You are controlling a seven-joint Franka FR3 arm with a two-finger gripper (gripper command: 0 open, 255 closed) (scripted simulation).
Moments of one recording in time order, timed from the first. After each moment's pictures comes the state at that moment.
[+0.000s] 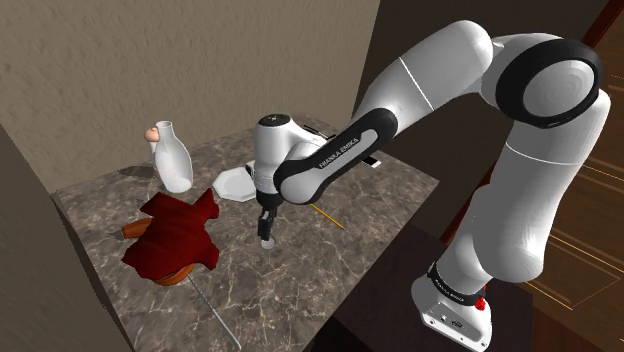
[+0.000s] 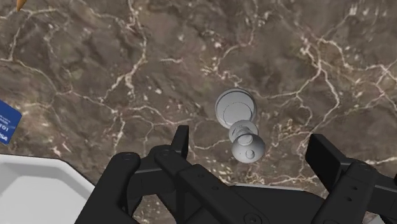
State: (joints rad) arm 0.24 0.18 0.20 -2.27 -0.03 2.45 -0.11
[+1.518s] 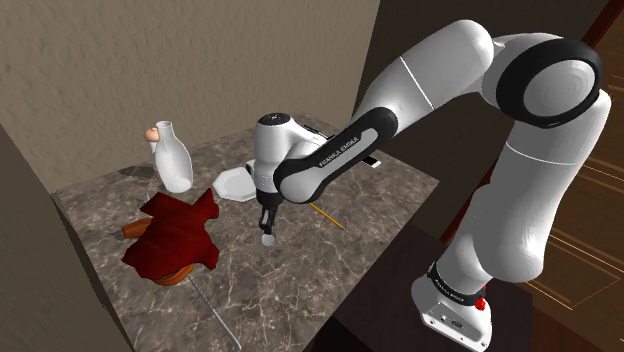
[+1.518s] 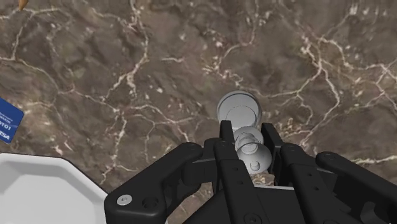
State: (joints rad) arm 0.24 0.18 0.20 -2.27 -0.03 2.44 -0.11
